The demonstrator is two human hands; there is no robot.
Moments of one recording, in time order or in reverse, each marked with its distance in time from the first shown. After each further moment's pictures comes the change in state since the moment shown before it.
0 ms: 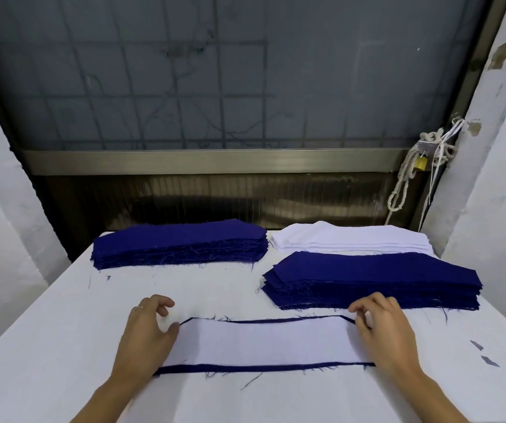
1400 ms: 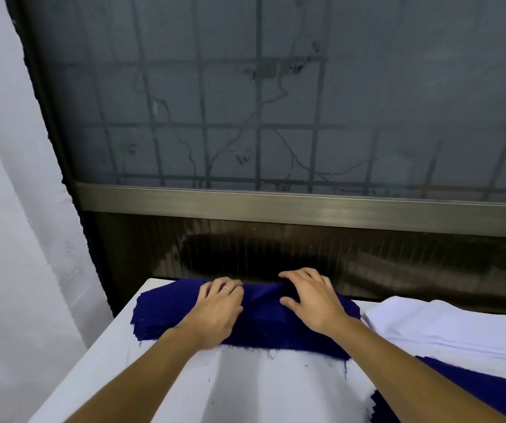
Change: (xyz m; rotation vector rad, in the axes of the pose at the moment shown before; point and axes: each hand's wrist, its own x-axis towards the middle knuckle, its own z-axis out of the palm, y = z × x) left_hand 0.259 -0.023 0.002 0.526 -0.340 0.457; right_hand 0.237 -0.245 0.192 0.041 -0.379 -0.491
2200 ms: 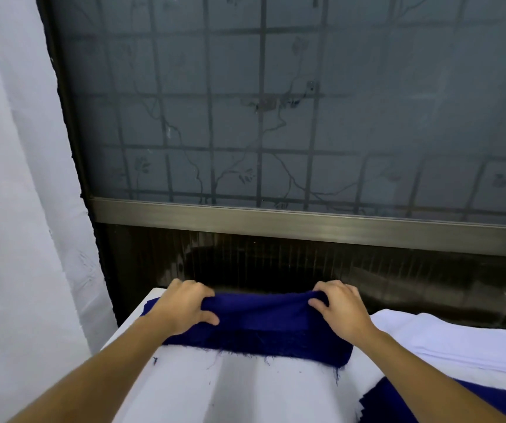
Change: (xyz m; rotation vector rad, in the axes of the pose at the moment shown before) left_hand -0.026 -0.031 -0.067 0.034 -0.020 -0.109; right_hand -0.034 0.022 -0.050 0.010 0.089 0.077
